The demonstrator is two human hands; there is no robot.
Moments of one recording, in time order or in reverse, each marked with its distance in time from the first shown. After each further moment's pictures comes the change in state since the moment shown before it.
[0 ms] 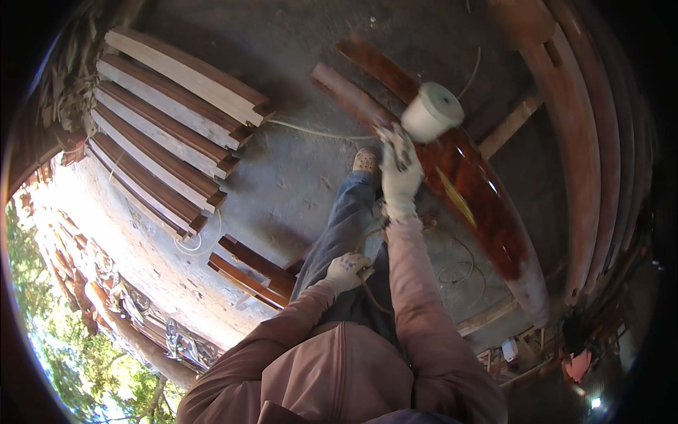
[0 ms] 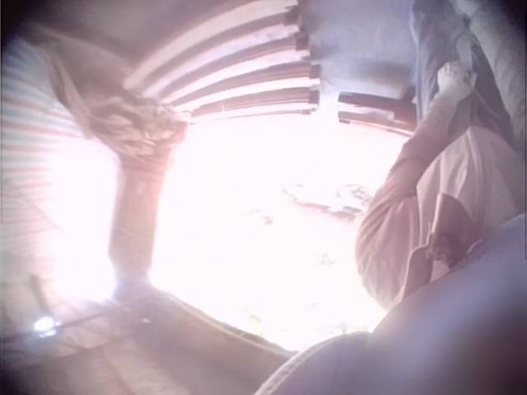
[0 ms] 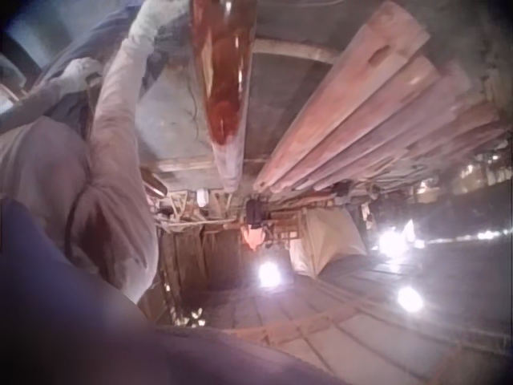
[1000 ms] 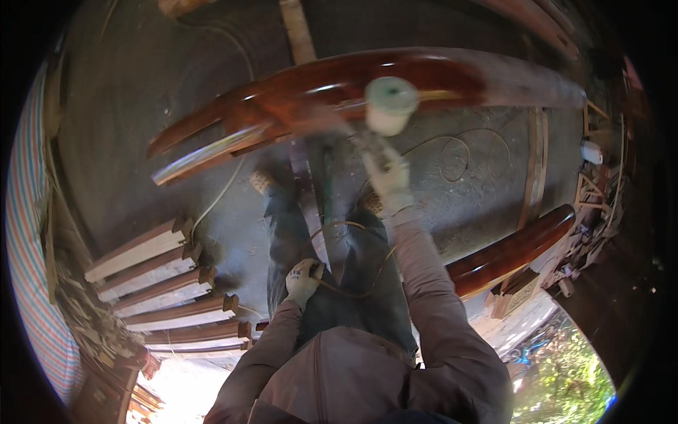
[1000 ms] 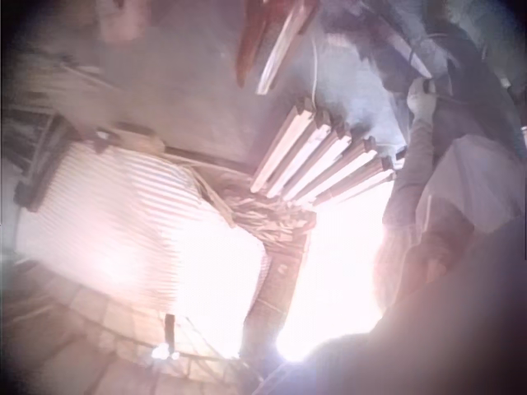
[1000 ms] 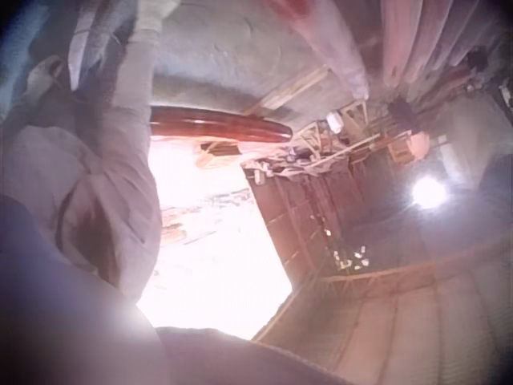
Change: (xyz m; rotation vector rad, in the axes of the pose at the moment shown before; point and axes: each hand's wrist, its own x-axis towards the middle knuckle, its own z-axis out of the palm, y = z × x) left_hand -0.020 -0.016 0.118 0.409 -0.038 0.161; right_hand -0.197 0.172 -0.332 -0.038 0.639 0.017
